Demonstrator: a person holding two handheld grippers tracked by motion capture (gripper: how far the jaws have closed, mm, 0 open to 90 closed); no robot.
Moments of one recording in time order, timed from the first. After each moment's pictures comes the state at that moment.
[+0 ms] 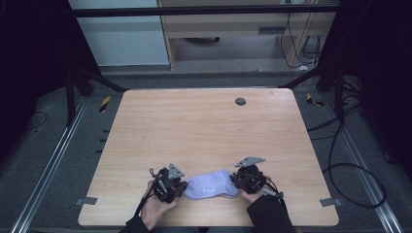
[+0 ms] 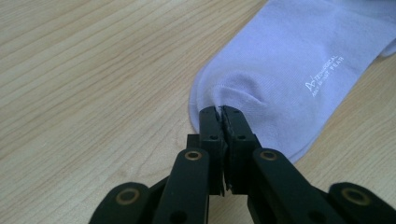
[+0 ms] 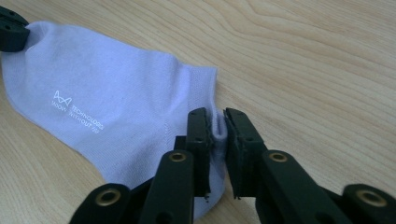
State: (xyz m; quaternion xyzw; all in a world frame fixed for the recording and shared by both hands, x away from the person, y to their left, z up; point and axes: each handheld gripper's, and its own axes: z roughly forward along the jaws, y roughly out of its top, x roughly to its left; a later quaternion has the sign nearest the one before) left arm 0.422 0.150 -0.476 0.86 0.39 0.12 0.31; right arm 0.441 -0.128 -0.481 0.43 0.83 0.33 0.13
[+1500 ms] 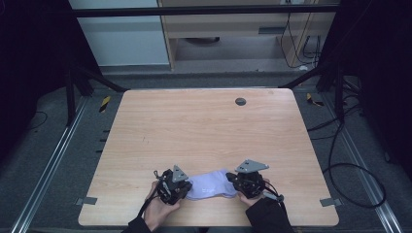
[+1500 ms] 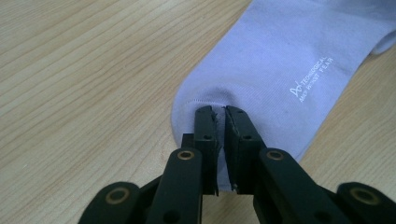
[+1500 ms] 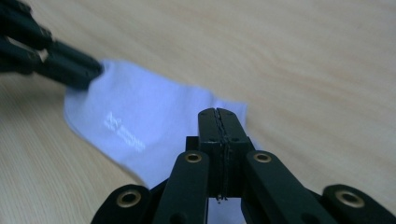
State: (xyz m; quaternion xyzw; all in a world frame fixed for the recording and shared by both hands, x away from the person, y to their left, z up) left arm 0.420 0.140 -0.484 0.87 0.37 0.13 0.31; right arm 0.424 -0.124 -0.474 0.38 0.82 0.40 0.15
